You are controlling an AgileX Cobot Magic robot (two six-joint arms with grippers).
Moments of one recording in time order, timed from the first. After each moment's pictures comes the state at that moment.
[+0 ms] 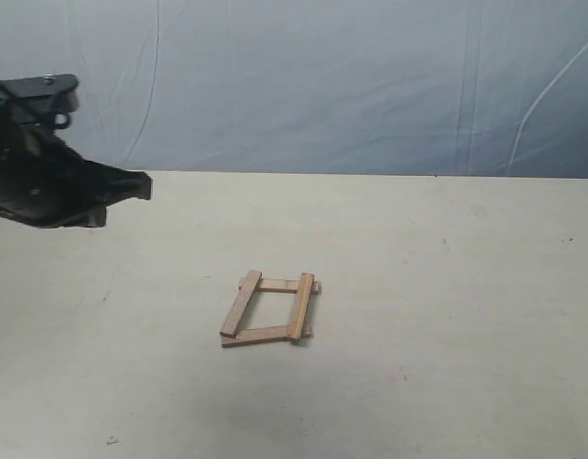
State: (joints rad) left arm -0.32 1.49 -1.07 0.08 0.61 -0.37; right arm -0.03 0.00 0.00 -0.09 0.37 0.15
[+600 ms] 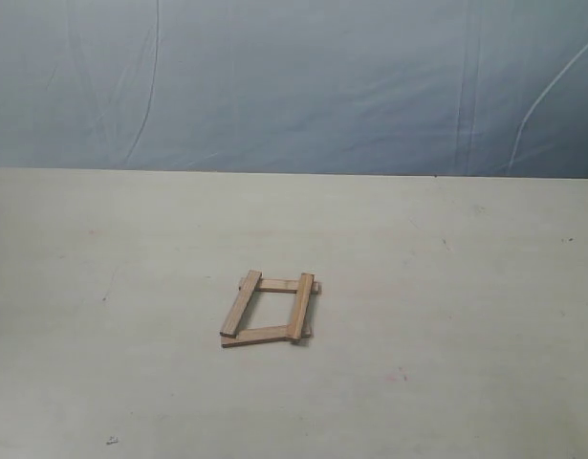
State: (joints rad) left arm -0.30 0.60 -0.48 0.00 0.22 -0.36; right arm -0.03 0.00 0.00 -0.09 0.37 0.15
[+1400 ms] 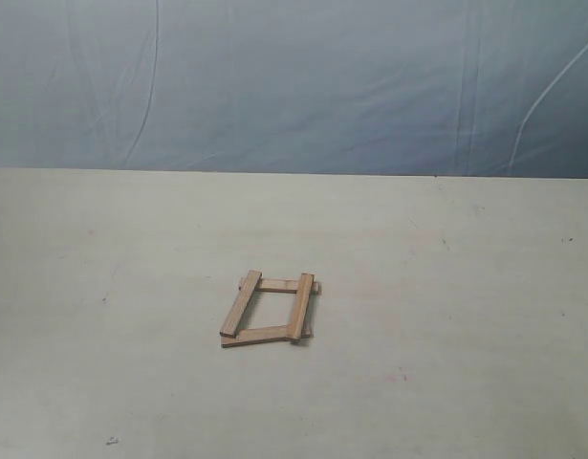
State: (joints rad) left arm -0.28 0.55 -0.40 0.14 0.12 -0.30; right arm -0.03 0.00 0.00 -0.09 0.37 0.15
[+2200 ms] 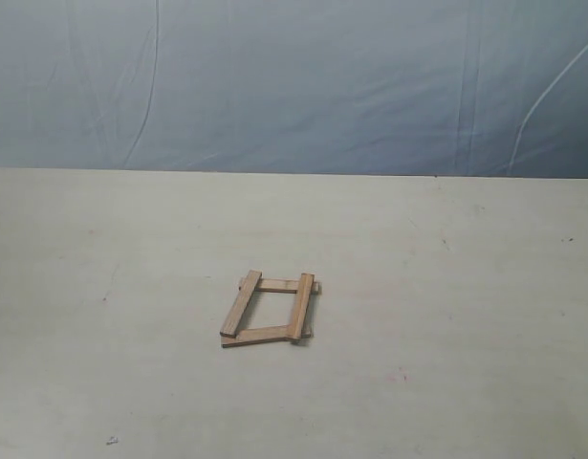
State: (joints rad) left arm -0.13 0.01 -0.01 -0.05 0.16 0.00; right arm -0.03 0.00 0.00 -0.09 0.37 0.16
